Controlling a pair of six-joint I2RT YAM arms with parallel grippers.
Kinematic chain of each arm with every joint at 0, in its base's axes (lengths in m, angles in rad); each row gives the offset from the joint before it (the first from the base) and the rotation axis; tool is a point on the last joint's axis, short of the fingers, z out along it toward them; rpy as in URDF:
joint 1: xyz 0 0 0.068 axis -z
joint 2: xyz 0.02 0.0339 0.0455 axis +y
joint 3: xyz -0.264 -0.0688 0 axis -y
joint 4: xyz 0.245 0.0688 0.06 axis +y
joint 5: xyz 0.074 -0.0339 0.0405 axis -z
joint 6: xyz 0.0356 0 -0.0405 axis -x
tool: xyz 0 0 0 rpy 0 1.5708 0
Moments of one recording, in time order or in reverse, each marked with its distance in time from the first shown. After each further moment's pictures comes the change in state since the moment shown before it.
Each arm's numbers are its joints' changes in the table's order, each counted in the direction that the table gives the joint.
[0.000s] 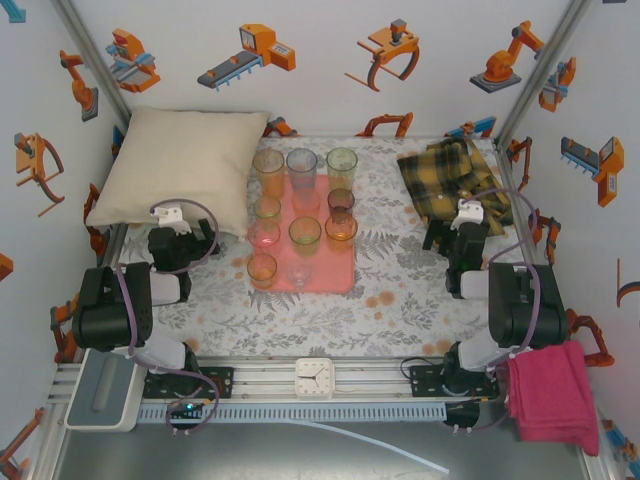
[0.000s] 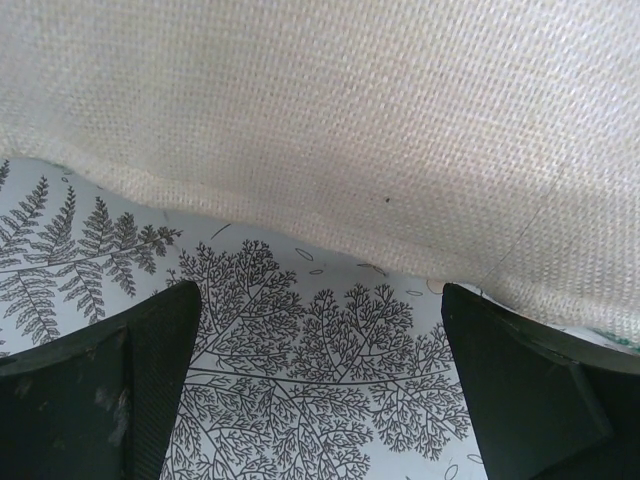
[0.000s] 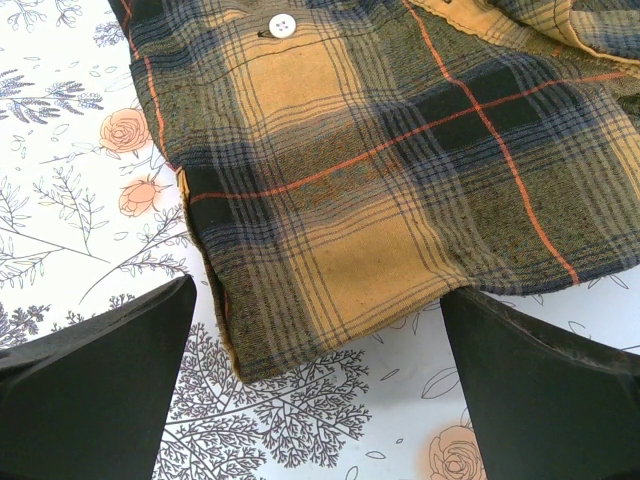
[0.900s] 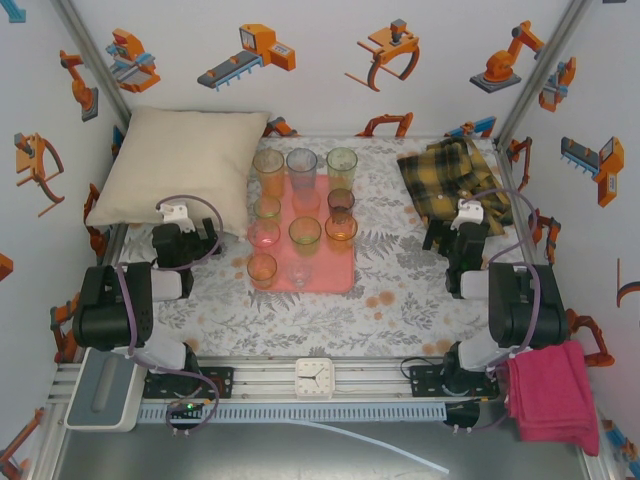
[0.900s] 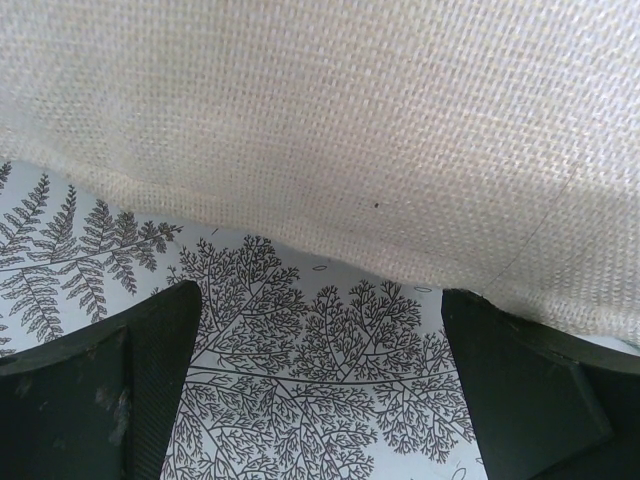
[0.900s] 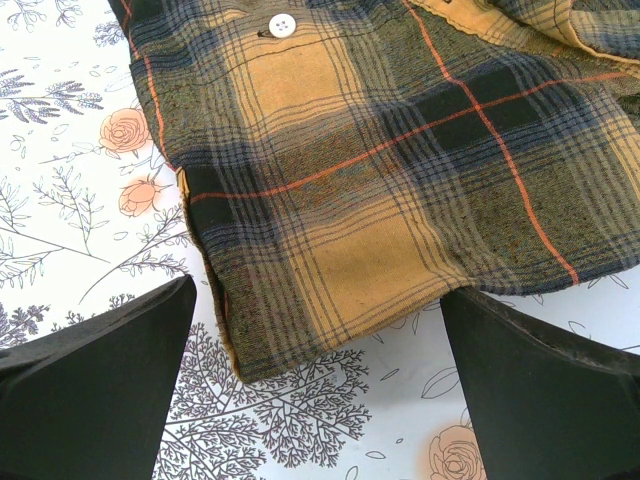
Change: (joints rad) left arm 0.034 0.000 0.035 0.077 -0.056 -0.035; right arm 0.000 0.000 0.000 0.000 0.000 0.000
